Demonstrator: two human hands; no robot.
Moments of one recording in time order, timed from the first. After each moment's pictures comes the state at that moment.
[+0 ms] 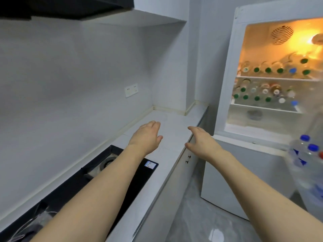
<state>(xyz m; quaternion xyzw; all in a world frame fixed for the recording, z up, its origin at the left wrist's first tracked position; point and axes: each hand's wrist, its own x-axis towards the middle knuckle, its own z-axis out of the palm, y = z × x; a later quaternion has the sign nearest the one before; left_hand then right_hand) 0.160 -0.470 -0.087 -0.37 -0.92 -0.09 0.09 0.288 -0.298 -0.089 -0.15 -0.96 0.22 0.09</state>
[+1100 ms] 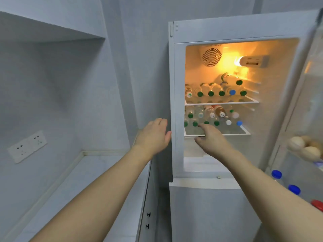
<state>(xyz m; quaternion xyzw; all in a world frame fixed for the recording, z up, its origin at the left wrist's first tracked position) -0.021 -0.091 -0.026 -0.59 -0.78 -0.15 0.17 0.149 0.027 -0.043 -0.40 -0.87 0.19 0.23</state>
